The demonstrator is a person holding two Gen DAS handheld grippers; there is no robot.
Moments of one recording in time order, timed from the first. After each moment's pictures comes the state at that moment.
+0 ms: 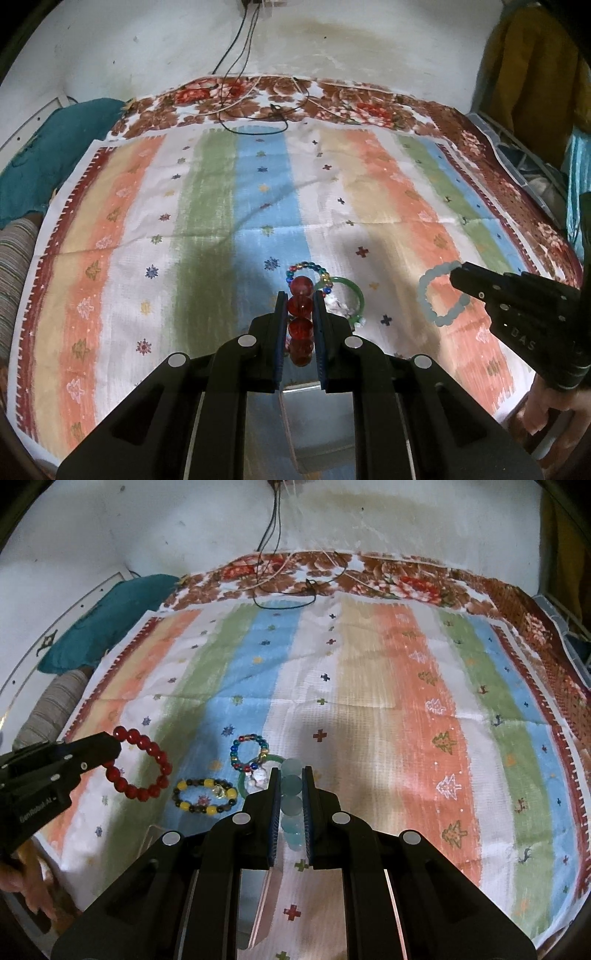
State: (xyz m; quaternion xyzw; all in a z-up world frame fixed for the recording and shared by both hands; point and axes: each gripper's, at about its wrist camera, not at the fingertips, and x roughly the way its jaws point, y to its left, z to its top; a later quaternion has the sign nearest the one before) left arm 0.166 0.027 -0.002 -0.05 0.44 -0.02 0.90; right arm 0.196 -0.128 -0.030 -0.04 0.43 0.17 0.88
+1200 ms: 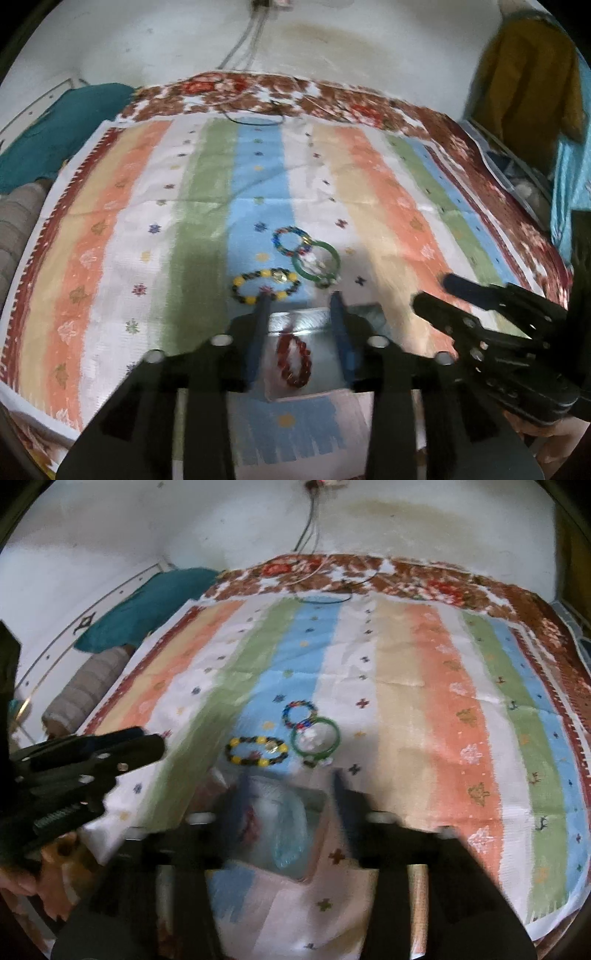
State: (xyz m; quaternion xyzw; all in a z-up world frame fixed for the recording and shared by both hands) left arm 0.097 0.020 0.001 -0.09 0.44 -0.01 0.90; right arm 0.121 -0.121 -0.028 -0.04 0.42 0.22 0.88
